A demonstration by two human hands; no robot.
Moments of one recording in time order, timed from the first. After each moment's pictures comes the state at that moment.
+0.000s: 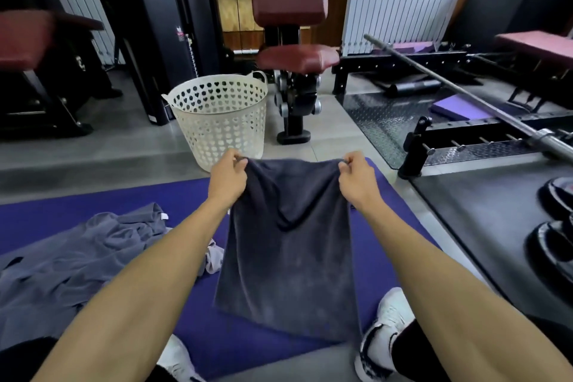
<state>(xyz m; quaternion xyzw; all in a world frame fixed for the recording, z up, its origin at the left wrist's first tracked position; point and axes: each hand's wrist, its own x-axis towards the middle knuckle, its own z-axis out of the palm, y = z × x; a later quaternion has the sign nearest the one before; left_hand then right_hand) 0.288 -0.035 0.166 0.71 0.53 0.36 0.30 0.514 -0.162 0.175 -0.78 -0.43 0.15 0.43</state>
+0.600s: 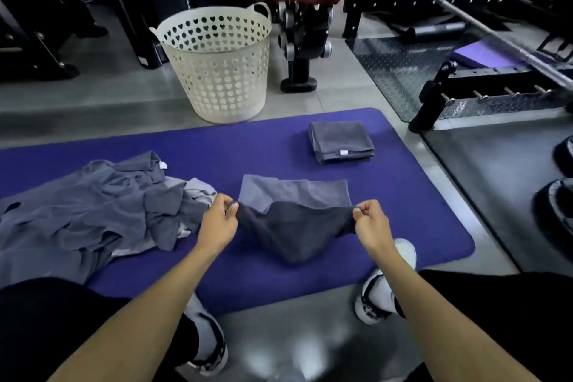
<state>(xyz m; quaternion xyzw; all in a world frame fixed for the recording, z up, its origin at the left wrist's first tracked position) 0.211 -0.117 -0.006 0.68 0.59 0.23 0.36 0.481 -0.259 0.020 -0.81 -0.28 0.30 0.41</state>
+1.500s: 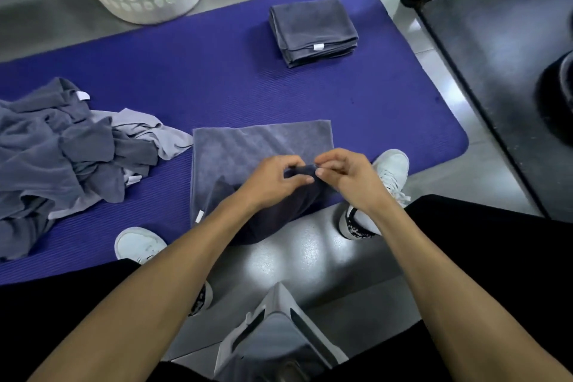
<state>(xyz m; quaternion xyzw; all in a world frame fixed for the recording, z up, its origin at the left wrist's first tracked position) 0.344 -0.165 -0.055 0.80 0.32 0.04 0.50 0.499 -0.282 -0.037 -0.71 -0.35 0.44 0.42</state>
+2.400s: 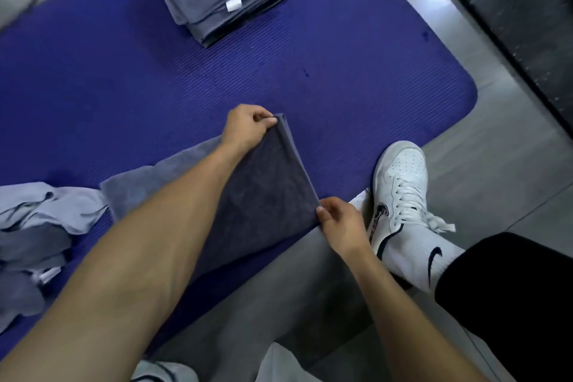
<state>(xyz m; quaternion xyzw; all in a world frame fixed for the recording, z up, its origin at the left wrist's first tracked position) 0.535 -0.035 -0.224 0.81 0.42 -0.05 0.40 0.536 -0.299 -0.212 -0.84 -0.09 0.42 0.33</state>
